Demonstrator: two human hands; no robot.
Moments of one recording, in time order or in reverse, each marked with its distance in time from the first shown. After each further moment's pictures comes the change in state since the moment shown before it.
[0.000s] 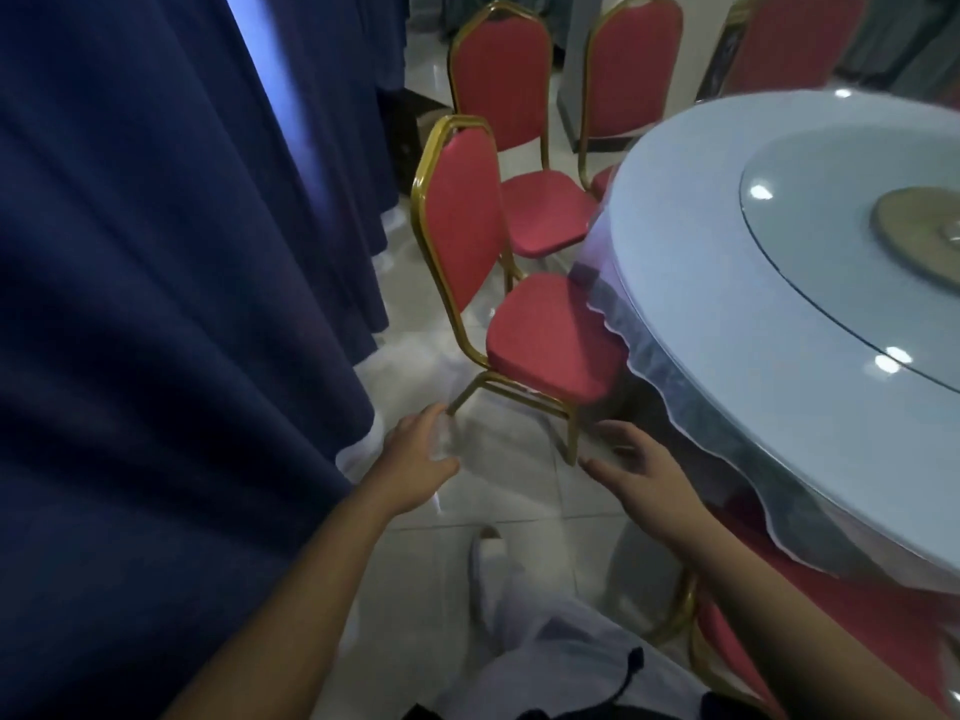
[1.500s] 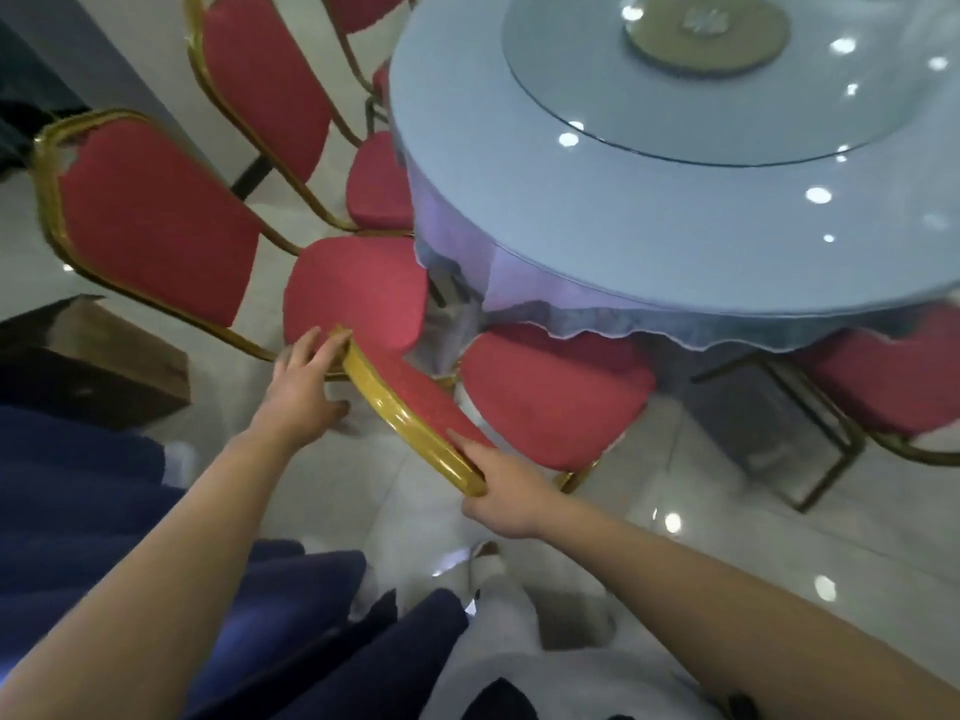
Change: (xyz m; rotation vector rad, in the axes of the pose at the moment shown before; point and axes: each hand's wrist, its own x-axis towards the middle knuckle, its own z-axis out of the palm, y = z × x) left_hand 0.731 0.118 -0.265 0.787 -0.440 0.784; right_hand 0.520 -0.247 0.192 0.123 0.228 0.444
